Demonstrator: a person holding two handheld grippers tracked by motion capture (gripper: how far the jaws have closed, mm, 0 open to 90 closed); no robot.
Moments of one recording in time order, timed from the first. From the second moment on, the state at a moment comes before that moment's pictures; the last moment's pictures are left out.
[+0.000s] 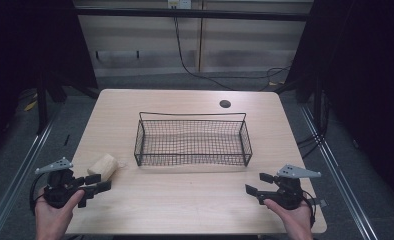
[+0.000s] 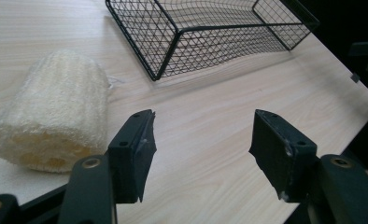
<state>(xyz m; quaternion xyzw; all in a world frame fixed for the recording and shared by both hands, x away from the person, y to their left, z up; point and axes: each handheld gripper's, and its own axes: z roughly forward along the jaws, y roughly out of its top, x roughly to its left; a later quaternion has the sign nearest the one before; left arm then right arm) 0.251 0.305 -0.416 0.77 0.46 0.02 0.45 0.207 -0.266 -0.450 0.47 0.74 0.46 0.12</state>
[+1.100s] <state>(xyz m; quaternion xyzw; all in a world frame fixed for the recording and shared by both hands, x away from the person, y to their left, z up) 0.315 0.293 -0.365 0.85 0.42 -0.03 0.30 0.209 -0.262 -0.452 0.46 0.76 0.45 0.10</state>
